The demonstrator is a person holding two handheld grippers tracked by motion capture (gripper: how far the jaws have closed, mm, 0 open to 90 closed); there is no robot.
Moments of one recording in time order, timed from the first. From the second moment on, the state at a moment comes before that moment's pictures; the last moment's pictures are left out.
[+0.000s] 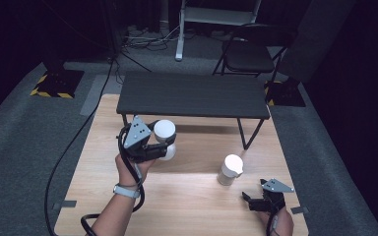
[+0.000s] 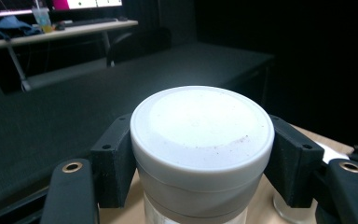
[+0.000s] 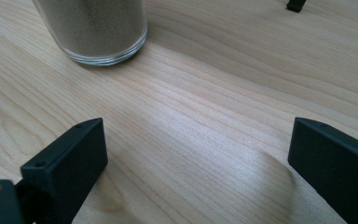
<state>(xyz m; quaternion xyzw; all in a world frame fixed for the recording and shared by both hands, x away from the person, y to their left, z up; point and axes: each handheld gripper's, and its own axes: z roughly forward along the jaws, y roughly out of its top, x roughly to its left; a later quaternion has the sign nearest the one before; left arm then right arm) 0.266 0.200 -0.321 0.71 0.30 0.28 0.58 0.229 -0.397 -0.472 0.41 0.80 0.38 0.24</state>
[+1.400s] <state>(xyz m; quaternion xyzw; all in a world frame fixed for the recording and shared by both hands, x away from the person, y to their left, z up) 0.432 0.129 -0.243 0.70 0.35 0.28 0.55 0.232 -0.400 -0.471 0.40 0.80 0.38 0.23</state>
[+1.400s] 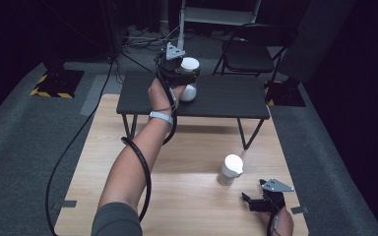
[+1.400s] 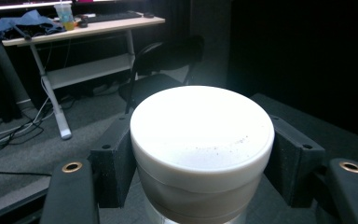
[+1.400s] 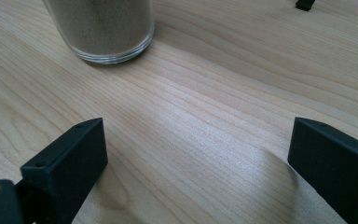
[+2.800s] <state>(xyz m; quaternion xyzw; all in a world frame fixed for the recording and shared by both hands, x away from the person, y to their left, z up) 0.304 0.172 -0.295 0.73 0.34 0.26 0.53 0.232 -0.399 -0.471 0.40 0.80 0.38 0.23</state>
